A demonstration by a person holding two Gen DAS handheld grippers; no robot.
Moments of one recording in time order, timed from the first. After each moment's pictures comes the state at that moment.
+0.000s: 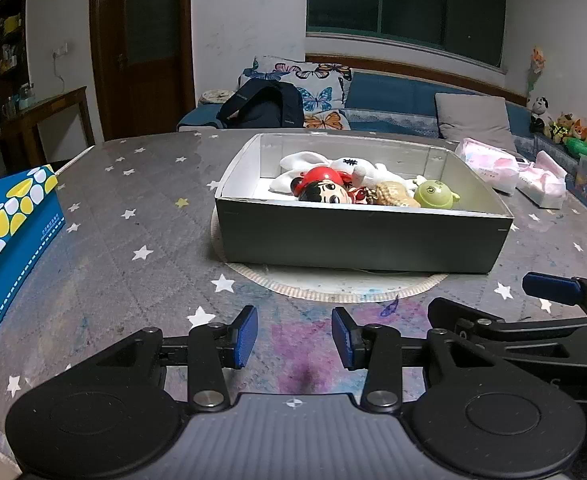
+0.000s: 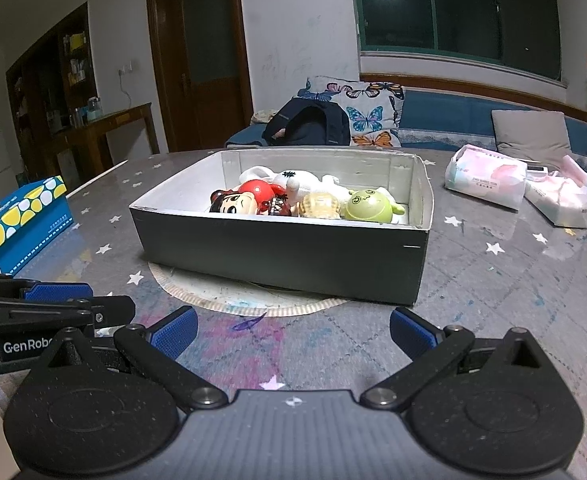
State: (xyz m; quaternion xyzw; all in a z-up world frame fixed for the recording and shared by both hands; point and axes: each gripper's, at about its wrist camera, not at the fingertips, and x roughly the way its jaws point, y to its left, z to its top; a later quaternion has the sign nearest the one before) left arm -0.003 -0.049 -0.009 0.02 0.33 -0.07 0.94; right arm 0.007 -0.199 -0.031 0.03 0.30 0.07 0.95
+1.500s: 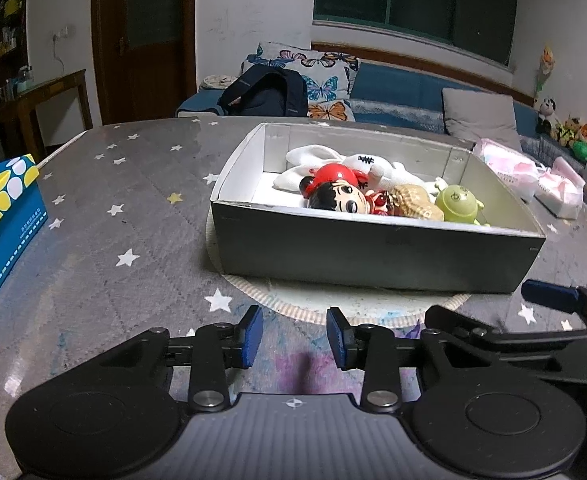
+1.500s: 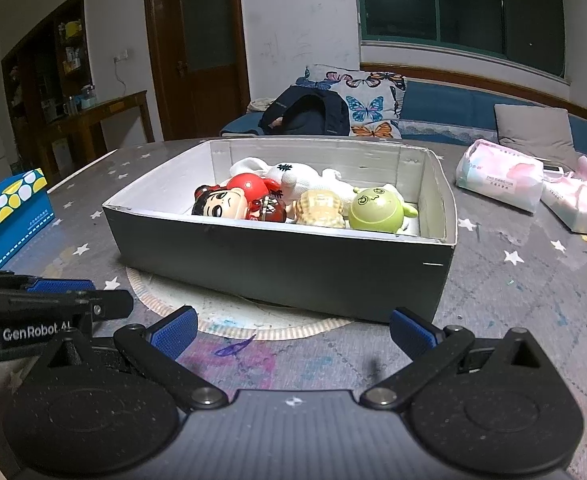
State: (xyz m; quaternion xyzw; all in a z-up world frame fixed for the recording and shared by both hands) left arm 0.038 -0.045 -0.018 0.00 0.34 -0.07 0.94; right arm 0.046 -0.196 -0.042 0.02 0.31 0.06 0.95
